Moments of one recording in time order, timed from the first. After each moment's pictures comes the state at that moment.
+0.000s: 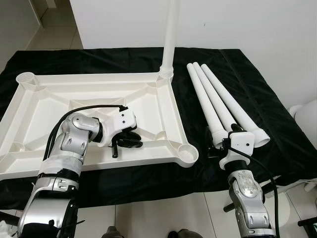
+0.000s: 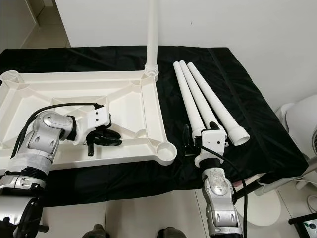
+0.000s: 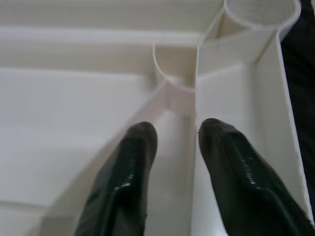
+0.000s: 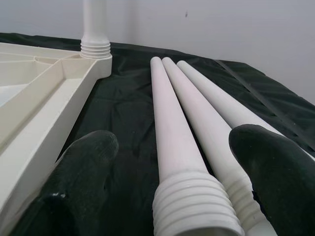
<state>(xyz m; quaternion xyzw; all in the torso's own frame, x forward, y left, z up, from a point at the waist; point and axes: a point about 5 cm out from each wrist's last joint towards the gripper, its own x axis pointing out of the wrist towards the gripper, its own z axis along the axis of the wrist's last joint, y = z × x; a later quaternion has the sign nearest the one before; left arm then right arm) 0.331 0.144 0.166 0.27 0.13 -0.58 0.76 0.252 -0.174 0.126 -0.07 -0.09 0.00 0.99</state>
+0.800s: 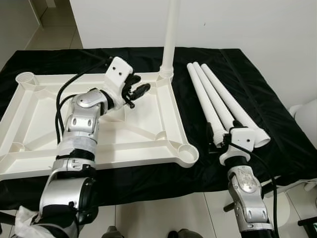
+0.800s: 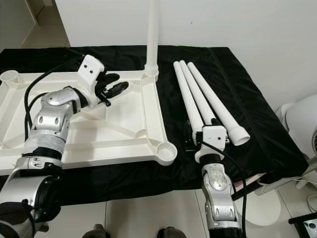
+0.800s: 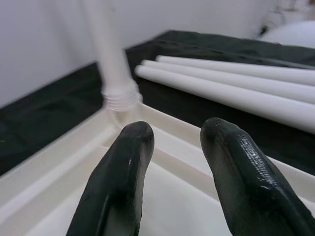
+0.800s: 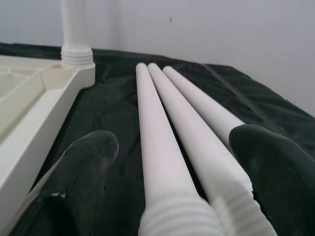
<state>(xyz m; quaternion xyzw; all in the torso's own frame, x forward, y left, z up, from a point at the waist) 0.374 0.121 0.214 0.12 -0.03 -0.36 0.92 0.265 -0.176 0.134 -0.06 -0.10 -0.03 0.99</state>
